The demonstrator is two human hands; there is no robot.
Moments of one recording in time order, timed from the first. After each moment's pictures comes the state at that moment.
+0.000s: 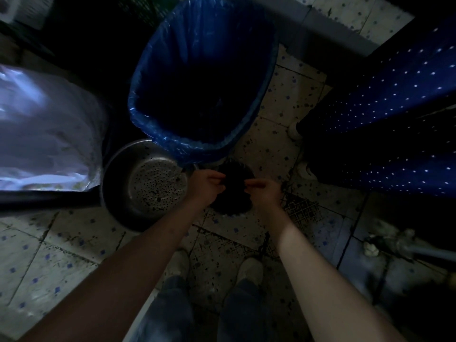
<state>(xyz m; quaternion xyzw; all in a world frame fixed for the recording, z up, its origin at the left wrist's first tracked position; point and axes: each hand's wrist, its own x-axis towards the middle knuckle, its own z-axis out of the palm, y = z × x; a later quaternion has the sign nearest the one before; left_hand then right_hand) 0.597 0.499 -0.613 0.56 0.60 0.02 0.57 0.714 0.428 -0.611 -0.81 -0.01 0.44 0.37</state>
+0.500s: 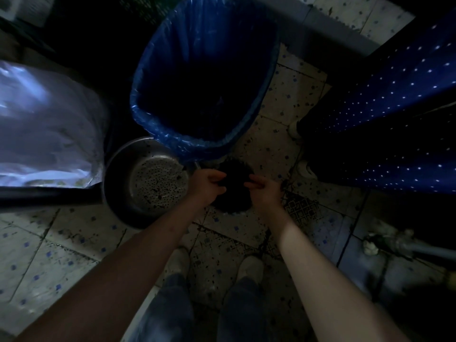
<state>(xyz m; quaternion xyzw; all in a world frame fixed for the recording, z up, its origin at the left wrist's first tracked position) 0.591 0.497 -0.615 0.57 0.59 0.02 0.58 0.712 0.423 -0.613 -0.81 -0.01 0.47 0.34</state>
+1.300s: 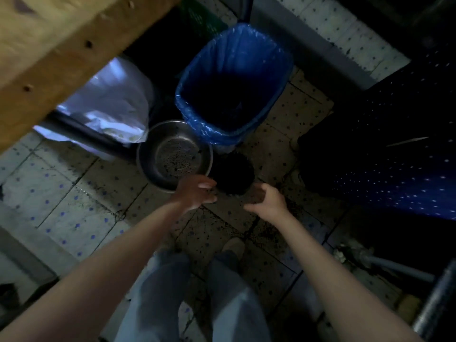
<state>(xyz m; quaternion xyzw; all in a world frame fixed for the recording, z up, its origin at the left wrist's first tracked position) 0.521 0.404 -0.469 0.53 0.61 0.00 0.59 0.720 0.331 -0.454 -0.78 -0.33 0.52 0.09</state>
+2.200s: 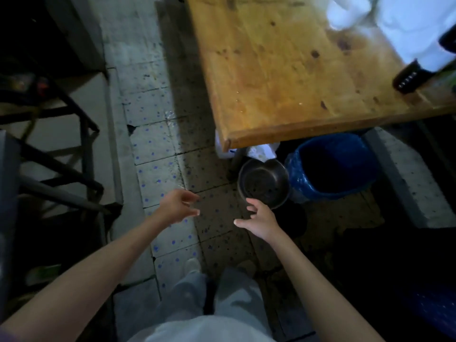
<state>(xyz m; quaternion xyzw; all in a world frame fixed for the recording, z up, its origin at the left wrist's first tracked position) 0.210 0.216 -0.292 0.40 0.76 0.16 0.49 0.441 0.276 -0.283 -0.62 -0.54 0.56 -0.01</state>
